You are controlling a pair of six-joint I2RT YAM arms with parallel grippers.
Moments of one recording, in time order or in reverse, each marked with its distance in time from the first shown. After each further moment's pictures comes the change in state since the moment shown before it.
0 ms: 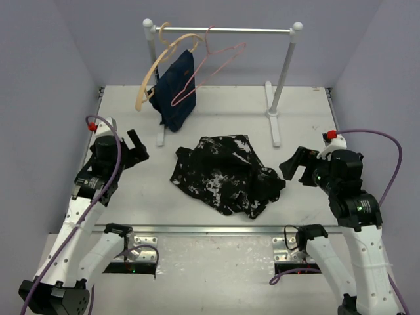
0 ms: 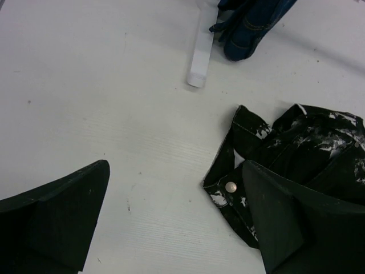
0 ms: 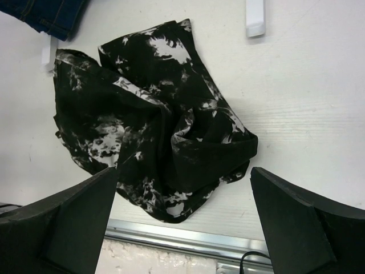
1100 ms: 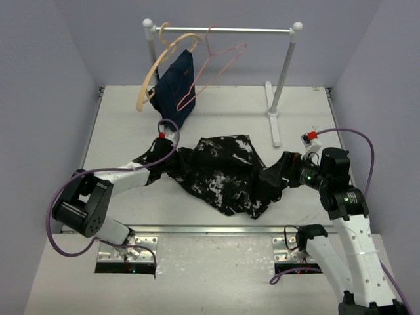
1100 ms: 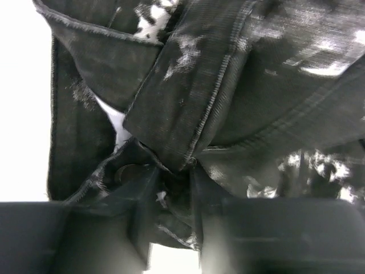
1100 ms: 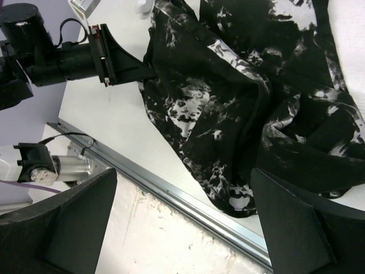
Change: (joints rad) left arm -0.269 0.723 -0.164 0.613 0.458 -0.192; right arm 0.001 0.030 -0.144 0.176 -0.433 0.027
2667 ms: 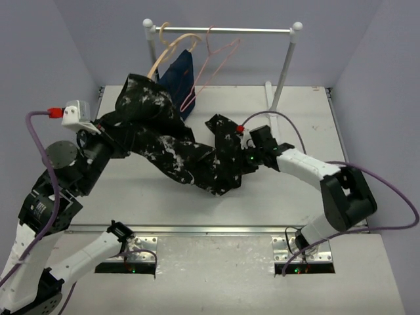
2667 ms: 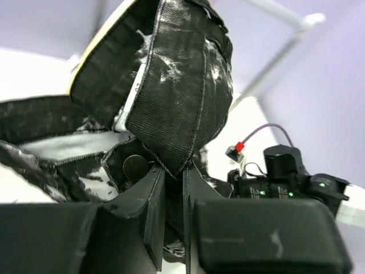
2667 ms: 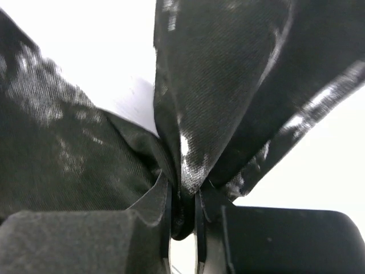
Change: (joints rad) left arm -0.131 -0.768 0.649 -0.715 -0.539 0.162; right arm 0.379 0.950 0.125 0.403 0.147 -0.111
